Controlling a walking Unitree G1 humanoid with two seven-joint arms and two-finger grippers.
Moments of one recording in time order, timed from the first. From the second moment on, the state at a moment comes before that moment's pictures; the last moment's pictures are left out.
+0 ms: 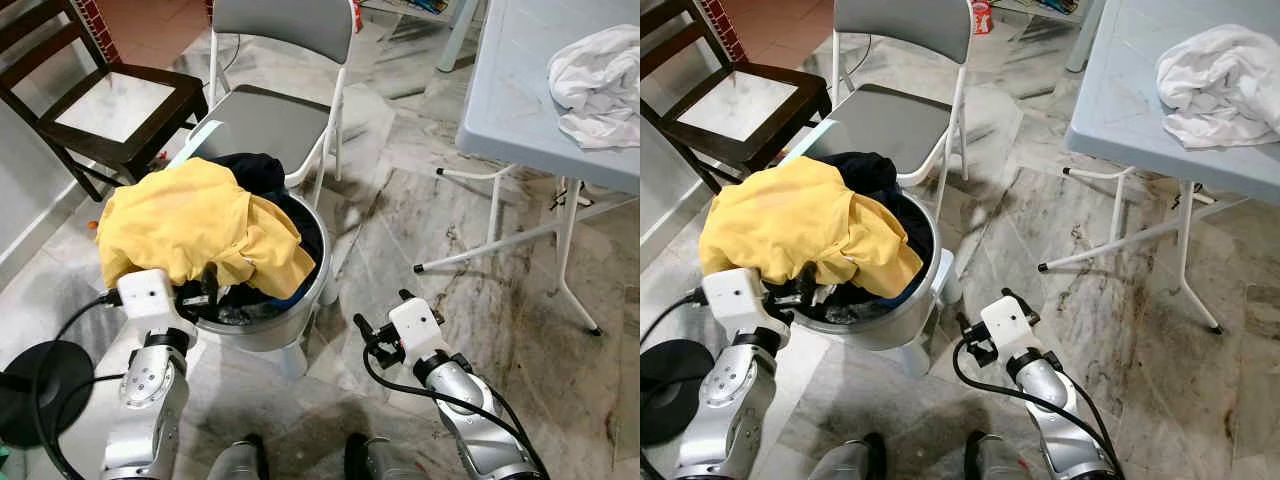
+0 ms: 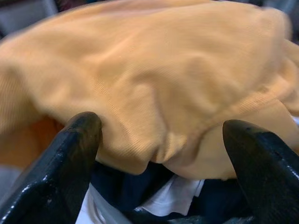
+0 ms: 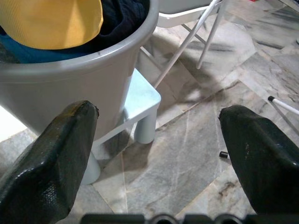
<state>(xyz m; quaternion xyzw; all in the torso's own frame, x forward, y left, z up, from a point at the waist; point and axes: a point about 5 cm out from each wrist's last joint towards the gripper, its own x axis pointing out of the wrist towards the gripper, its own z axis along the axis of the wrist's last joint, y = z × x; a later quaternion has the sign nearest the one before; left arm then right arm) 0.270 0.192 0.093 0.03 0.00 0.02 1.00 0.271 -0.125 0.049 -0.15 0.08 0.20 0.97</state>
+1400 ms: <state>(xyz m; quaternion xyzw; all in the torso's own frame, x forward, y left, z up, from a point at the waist) 0.280 0.258 0.086 0.57 0.01 -0.10 0.82 0.267 -0.121 0.039 -0.15 0.09 0.21 0.96</state>
